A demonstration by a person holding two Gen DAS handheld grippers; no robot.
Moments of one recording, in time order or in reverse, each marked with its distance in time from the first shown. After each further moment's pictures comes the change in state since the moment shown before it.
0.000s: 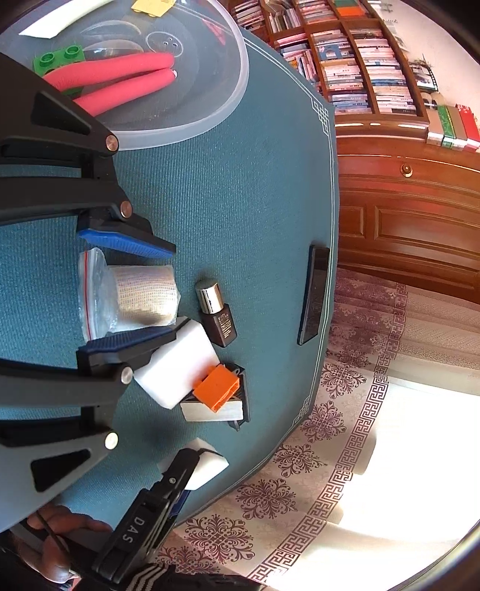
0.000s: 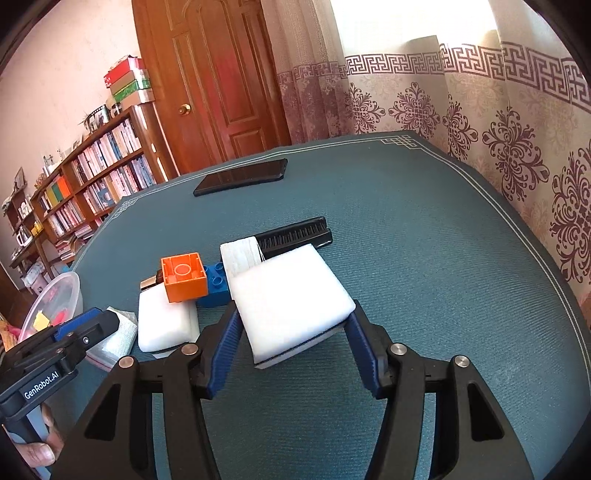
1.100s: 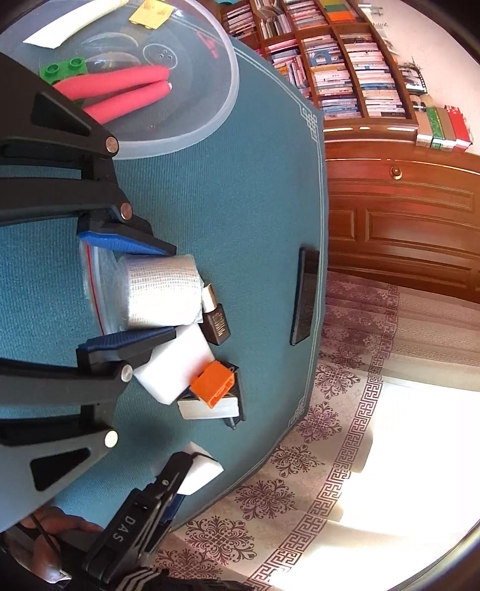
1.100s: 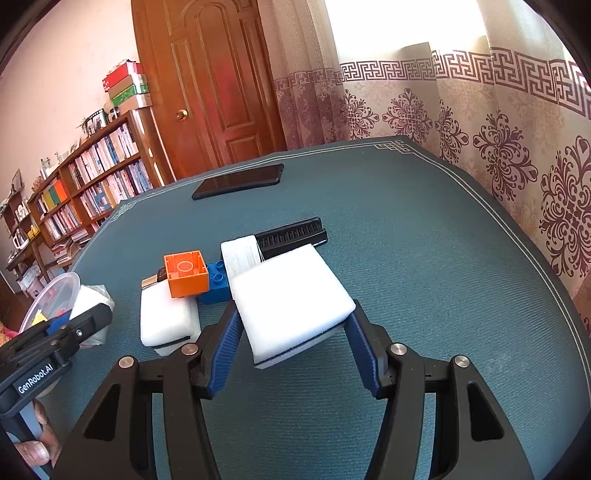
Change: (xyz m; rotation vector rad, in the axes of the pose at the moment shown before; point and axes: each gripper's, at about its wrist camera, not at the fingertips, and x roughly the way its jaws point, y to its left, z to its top) left arm -0.012 -0.003 0.000 0.019 -0.038 0.033; right arm -0.008 0.000 -0.005 0.005 -0.021 -0.016
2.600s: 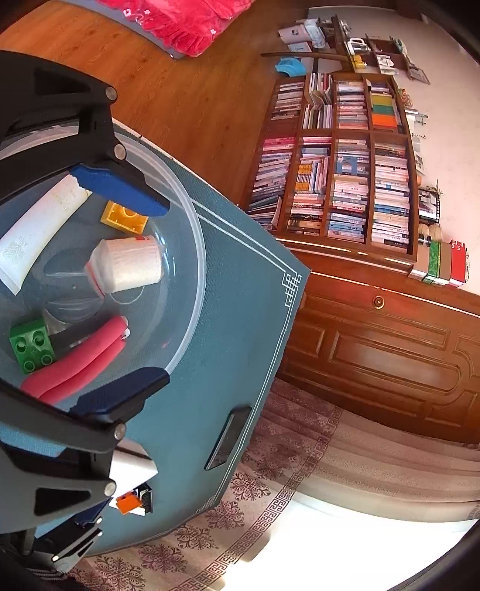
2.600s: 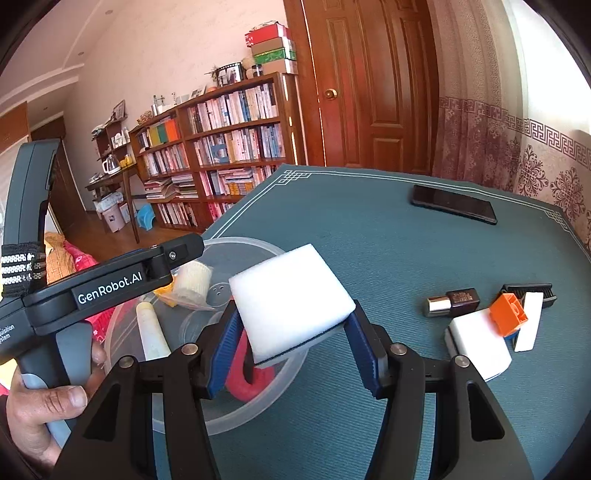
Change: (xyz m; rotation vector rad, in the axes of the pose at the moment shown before) left arm -0.071 0.170 0.016 -0.295 -0.097 0.245; right arm -0.004 0.231 -0.015 -0.326 0.045 0.344
